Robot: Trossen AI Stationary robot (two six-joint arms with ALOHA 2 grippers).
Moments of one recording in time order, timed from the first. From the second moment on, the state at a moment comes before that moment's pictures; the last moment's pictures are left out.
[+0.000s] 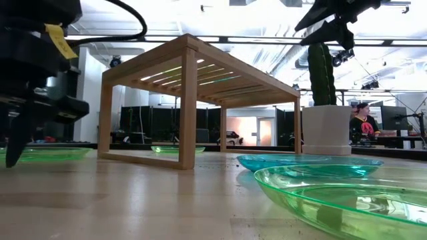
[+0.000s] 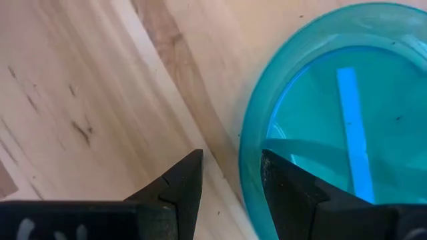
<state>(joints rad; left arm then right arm) -0.46 1.35 0.52 -0.35 0.14 0.01 -0.06 0.79 0.79 -0.44 0.32 0.62</state>
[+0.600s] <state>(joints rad) -0.44 1.40 0.52 -0.32 0.20 0.01 -0.06 0.79 0.79 -0.47 0.34 0.62</state>
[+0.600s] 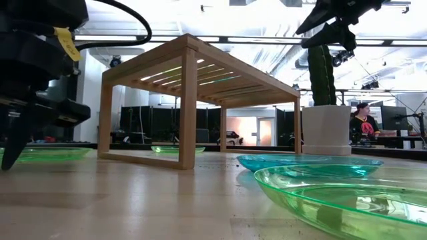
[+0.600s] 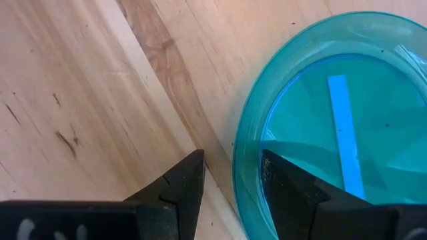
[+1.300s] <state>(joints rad) -0.44 1.41 0.52 -0.31 0.24 0.07 -0.06 0.79 0.79 -0.49 0.34 0.62</state>
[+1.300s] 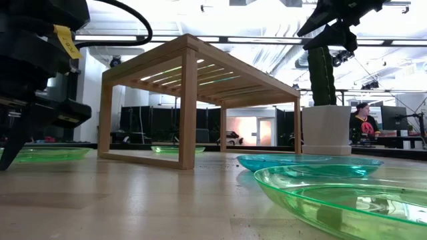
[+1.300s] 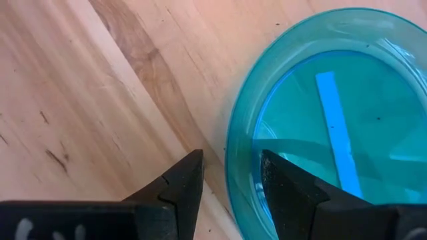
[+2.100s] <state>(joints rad) -0.43 1.41 0.52 -0.31 0.27 0.16 -0.06 0.79 0.79 -0.50 0.34 0.62</state>
